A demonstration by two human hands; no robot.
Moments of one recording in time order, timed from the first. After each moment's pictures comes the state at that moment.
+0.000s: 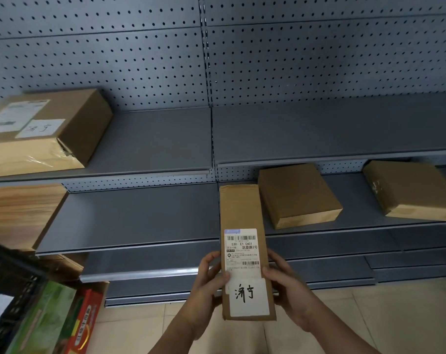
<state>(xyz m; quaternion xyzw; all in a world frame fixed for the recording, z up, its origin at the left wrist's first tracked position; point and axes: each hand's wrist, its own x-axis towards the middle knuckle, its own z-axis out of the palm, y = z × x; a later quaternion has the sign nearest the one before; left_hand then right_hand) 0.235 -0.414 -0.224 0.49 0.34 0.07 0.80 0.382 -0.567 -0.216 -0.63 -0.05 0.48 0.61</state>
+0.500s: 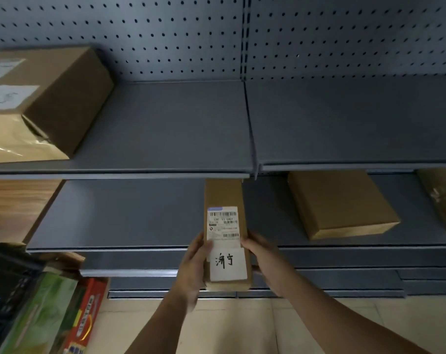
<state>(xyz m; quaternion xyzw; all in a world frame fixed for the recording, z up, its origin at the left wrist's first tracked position) 0.271 -0.280 -0.286 0.48 0.42 0.13 0.76 0.415 -0.392 -0.265 -0.69 -0.09 0.50 0.51</state>
